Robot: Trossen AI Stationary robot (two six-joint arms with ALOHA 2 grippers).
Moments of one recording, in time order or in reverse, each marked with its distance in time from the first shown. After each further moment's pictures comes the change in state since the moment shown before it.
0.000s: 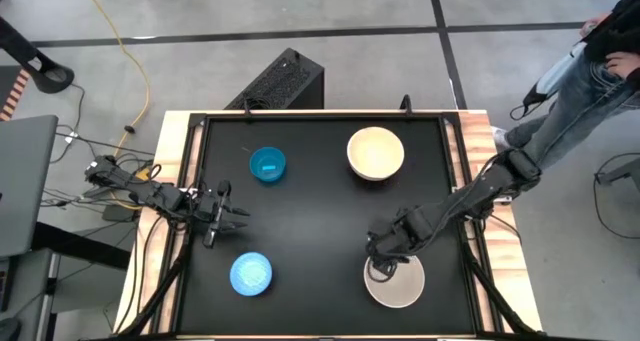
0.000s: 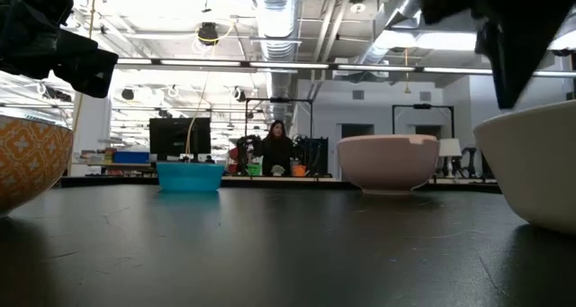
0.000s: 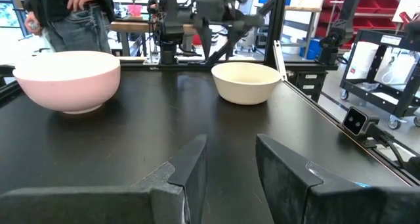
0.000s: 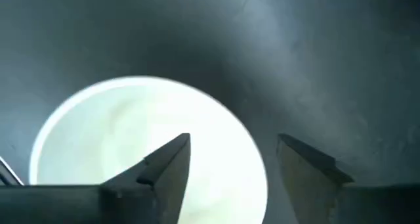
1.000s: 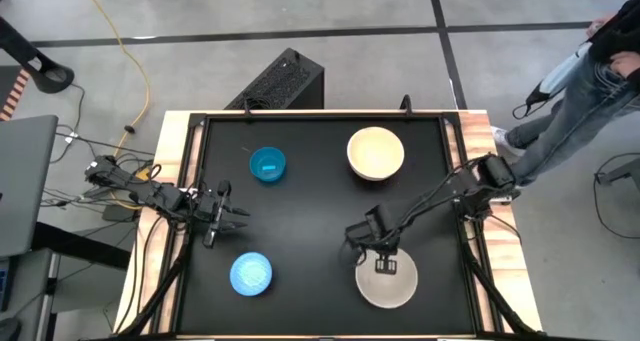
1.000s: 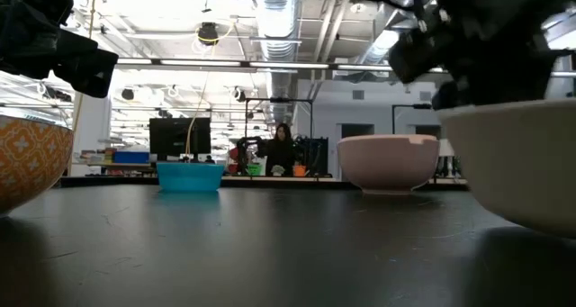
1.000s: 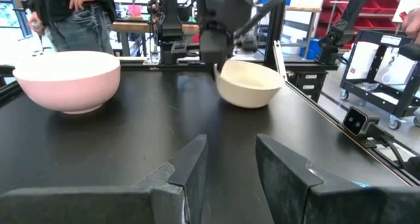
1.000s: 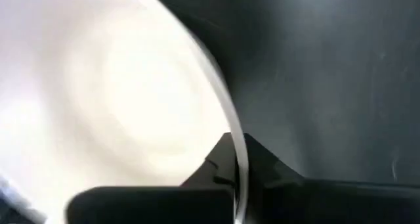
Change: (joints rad) left arm 0.000 0.000 0.000 0.000 0.000 0.000; right arm -0.165 0.172 0.001 -0.001 -0.274 -0.548
